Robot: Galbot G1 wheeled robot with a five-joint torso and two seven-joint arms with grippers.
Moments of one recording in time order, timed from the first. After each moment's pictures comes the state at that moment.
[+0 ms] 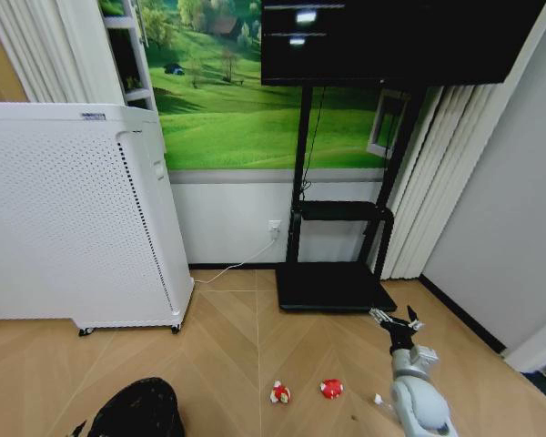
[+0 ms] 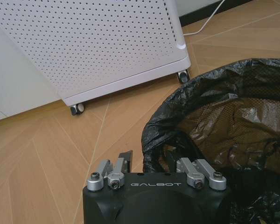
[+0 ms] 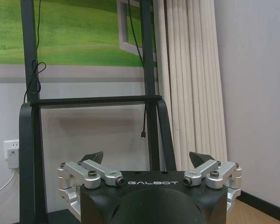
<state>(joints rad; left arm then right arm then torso) 1.99 -1.17 -0.87 -1.92 -0.19 0.22 -0.09 -1.33 1.38 0.79 1.82 0.28 0.04 0.14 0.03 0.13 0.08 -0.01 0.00</state>
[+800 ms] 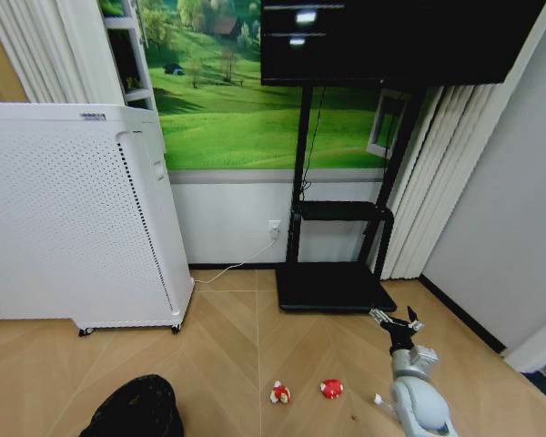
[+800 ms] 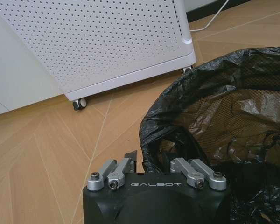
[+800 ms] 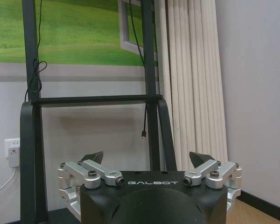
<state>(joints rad) 1.95 -1.18 -0.87 -1.87 -0.20 0.21 -0.09 -1.34 1.39 0.78 1.82 0.27 0.04 0.14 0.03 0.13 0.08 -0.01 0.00</state>
